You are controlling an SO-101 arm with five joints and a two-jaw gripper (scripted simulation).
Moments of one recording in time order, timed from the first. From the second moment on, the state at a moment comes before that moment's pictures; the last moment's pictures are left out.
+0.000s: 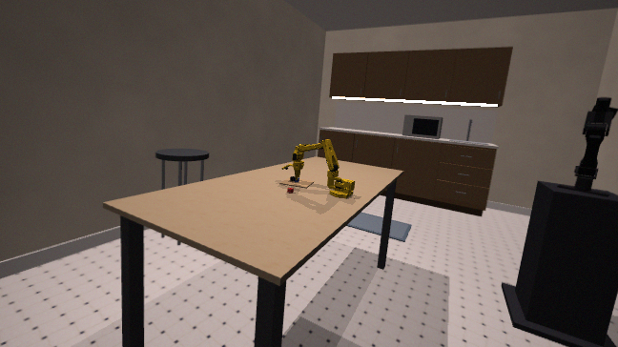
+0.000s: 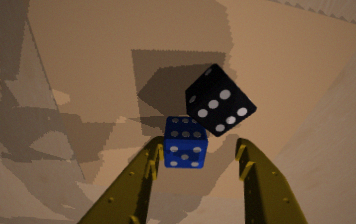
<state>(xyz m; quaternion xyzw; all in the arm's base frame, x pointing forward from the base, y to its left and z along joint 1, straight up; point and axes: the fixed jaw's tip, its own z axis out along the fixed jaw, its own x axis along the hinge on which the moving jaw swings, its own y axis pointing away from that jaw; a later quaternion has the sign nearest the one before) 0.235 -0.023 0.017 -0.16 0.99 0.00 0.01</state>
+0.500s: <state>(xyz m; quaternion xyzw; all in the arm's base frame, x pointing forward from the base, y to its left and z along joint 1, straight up) 0.235 -0.023 0.017 -0.16 0.99 0.00 0.01</state>
